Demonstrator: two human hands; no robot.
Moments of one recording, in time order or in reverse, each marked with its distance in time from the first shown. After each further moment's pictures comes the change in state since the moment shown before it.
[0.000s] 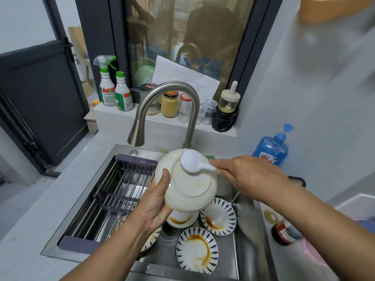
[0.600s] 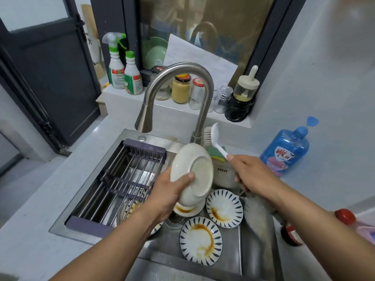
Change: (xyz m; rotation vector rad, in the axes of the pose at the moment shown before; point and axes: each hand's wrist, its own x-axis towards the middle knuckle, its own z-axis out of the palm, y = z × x) left_hand 0.009 -0.016 -0.003 0.532 0.122 0.128; right_hand 0.033 0.010 0.060 0.932 0.088 0.348
